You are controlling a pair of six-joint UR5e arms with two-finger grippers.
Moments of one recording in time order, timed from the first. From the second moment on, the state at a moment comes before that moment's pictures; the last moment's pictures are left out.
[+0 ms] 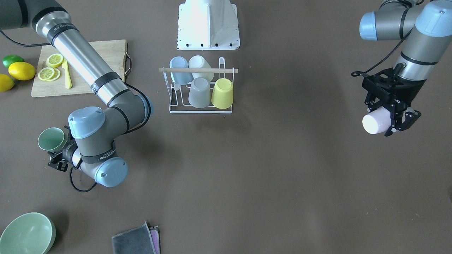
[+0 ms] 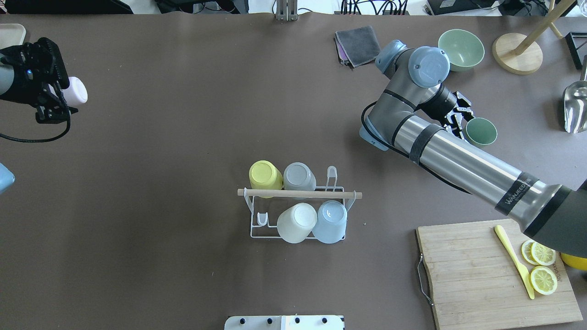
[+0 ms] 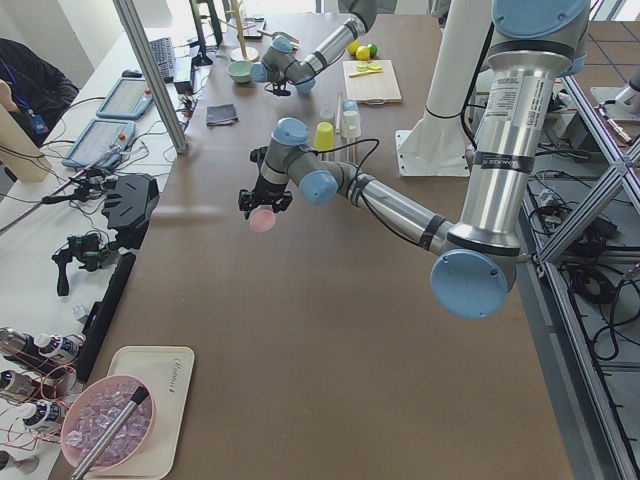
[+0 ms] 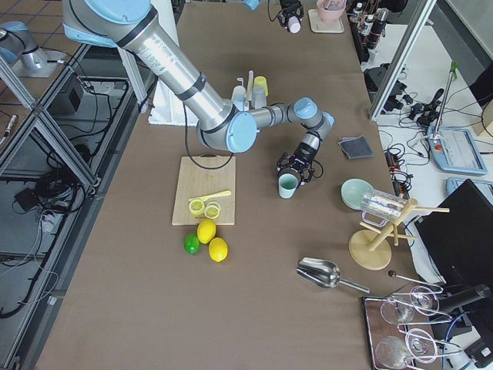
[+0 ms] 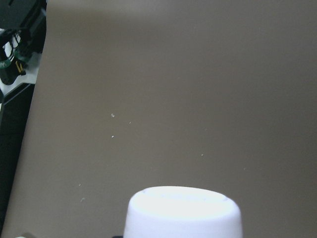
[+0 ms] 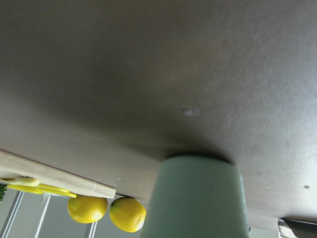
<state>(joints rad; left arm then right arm) -1.02 -1.71 -1.86 -2.00 -2.00 0.35 0.80 -0.67 0.87 -2.32 1.73 -0.70</state>
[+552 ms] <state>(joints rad) -0.97 -1.71 -1.86 -2.57 -2.19 -0.03 0.80 -0.68 0.87 -2.32 1.70 -0.70</state>
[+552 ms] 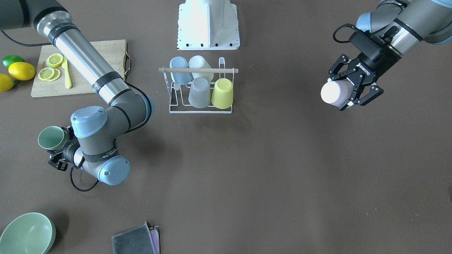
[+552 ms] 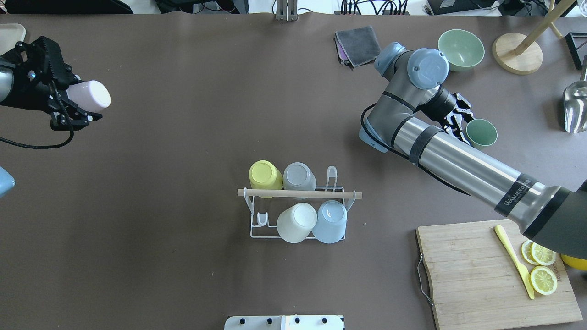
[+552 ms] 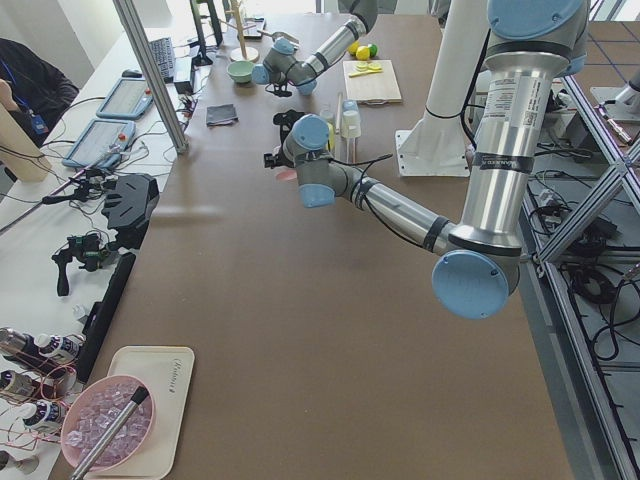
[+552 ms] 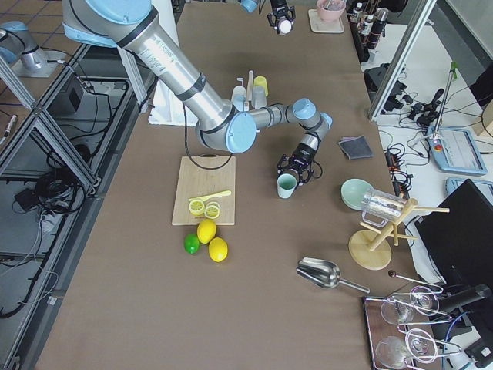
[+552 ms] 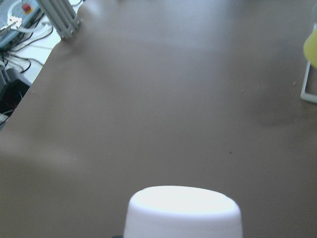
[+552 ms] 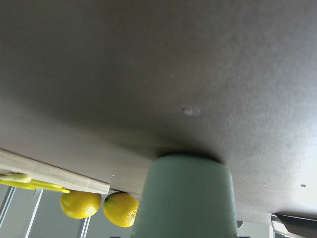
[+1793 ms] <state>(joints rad) -0.50 -1.96 -1.60 -3.50 -1.88 -0.16 0.90 -0.73 1.25 -2.27 1.78 -0.69</state>
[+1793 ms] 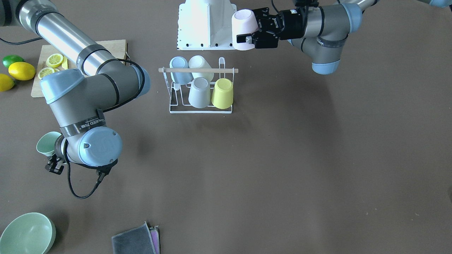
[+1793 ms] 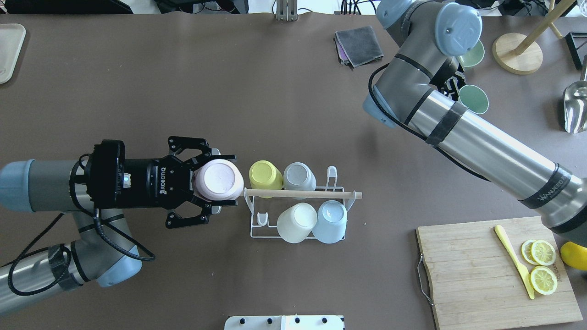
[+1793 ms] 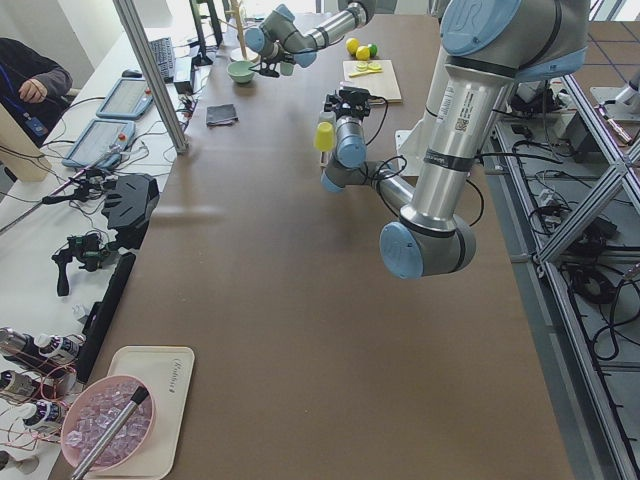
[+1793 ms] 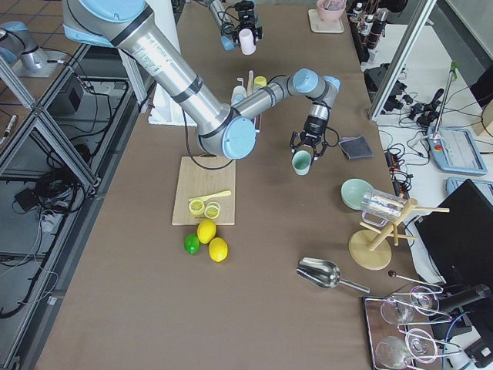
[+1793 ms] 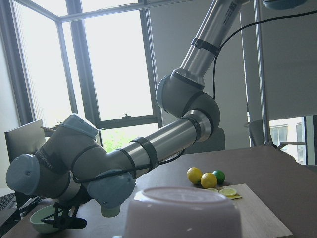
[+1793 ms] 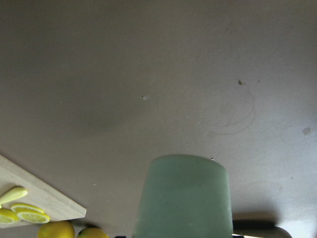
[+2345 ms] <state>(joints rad) -0.41 -2.05 -1.42 -3.57 -1.84 -0.08 1.02 -0.80 1.34 -1.96 2.16 -0.60</state>
